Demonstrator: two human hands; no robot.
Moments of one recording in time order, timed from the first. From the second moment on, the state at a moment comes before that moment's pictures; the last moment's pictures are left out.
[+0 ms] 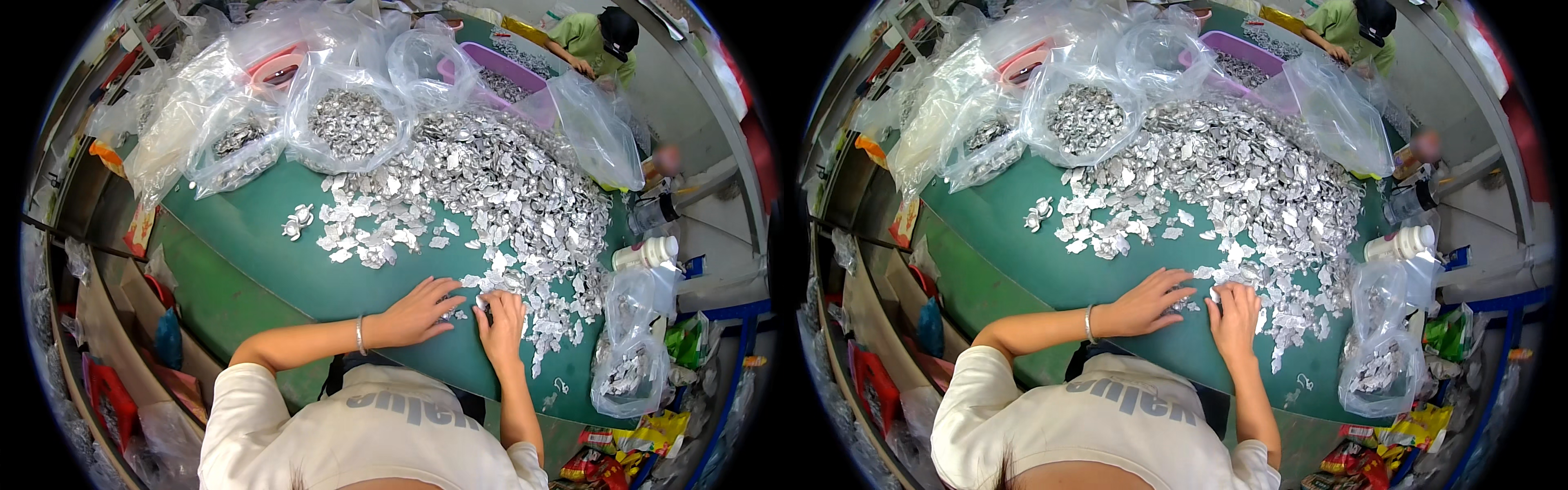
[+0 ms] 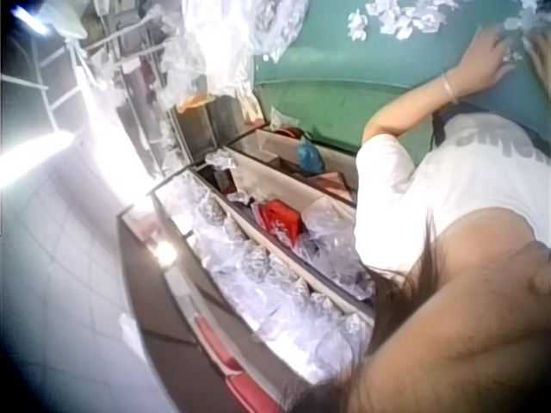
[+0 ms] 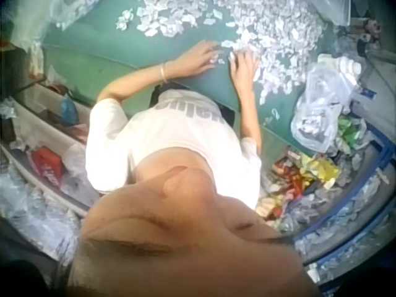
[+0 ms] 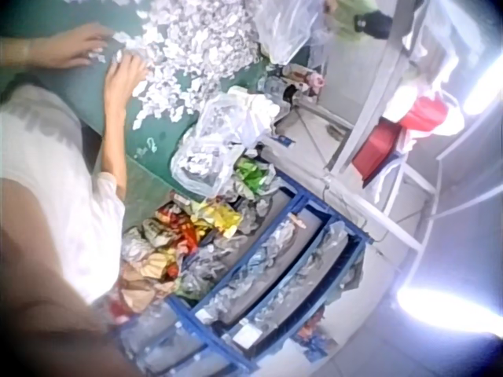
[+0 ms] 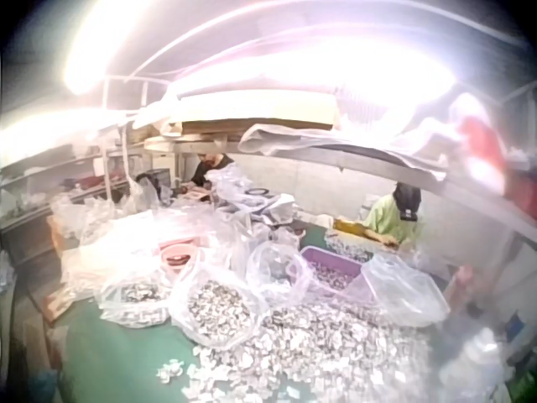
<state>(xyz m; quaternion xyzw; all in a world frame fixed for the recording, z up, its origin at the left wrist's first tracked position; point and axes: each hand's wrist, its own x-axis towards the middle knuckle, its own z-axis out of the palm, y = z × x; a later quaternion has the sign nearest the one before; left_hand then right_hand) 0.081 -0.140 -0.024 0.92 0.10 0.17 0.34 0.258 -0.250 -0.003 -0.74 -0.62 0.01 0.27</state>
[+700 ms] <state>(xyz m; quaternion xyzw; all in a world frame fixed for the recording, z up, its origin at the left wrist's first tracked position) -0.002 -0.190 -0.014 0.42 0.17 0.00 0.89 0.232 -0.244 -0.007 -0.66 -0.57 0.29 0.39</state>
